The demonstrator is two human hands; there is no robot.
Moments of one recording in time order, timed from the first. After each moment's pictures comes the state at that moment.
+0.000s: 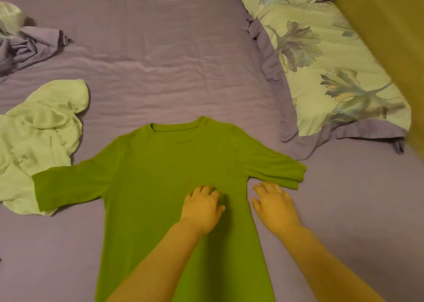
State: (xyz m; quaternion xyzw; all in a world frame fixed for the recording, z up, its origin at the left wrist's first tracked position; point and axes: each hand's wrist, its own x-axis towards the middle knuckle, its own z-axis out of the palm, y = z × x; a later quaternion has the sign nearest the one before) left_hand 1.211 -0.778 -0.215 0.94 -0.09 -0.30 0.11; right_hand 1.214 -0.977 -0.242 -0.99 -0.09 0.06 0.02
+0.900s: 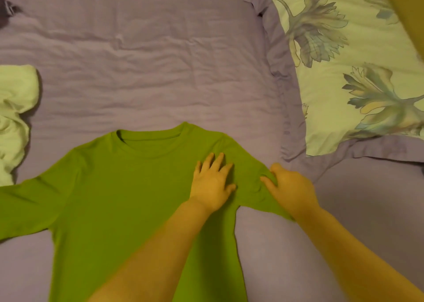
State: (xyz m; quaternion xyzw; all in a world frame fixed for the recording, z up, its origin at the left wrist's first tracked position) left_hand 1.350 -0.835 -0.291 0.96 -0.10 -0.20 0.16; right_hand 1.359 -1.029 -0.247 -0.99 -0.04 0.16 0.04
